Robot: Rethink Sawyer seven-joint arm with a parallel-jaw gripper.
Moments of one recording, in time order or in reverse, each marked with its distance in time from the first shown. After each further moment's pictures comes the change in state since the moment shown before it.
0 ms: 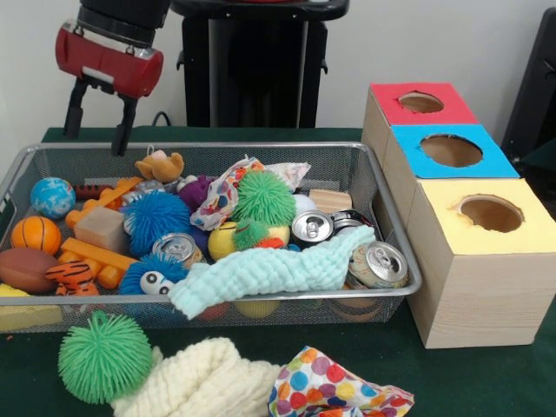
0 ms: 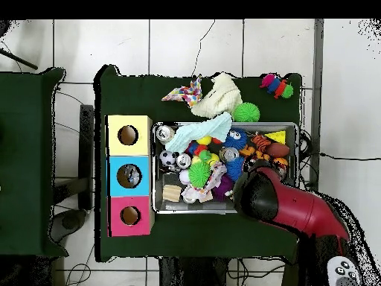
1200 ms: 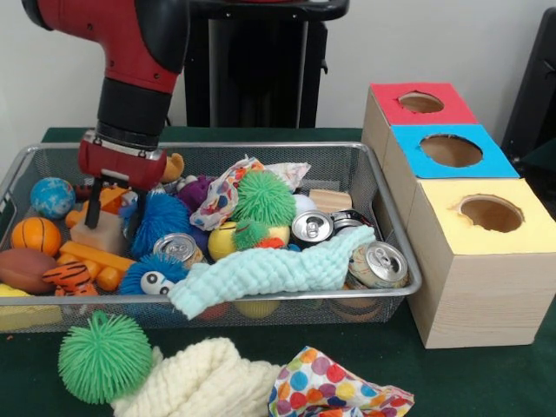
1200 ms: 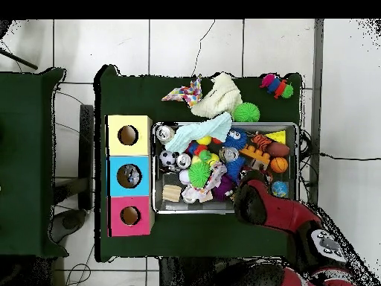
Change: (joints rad) arm -0.098 0.312 0.031 -0.022 -0.123 -0.378 0.000
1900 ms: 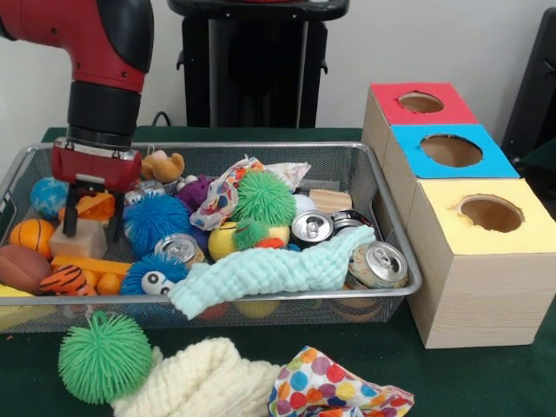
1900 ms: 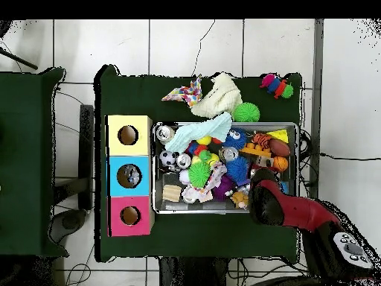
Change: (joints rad) arm -0.182 -0.029 0.176 -0.031 -0.212 0.046 0.000
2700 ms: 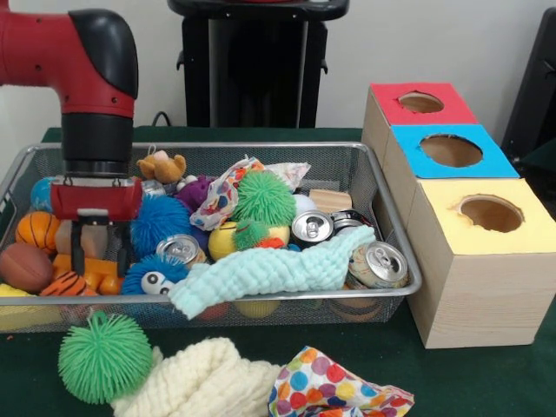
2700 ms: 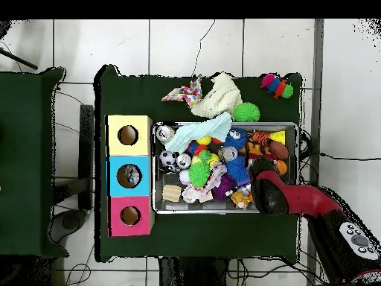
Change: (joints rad) arm -0.195 0.078 0.289 -0.069 -0.222 0.034 0.000
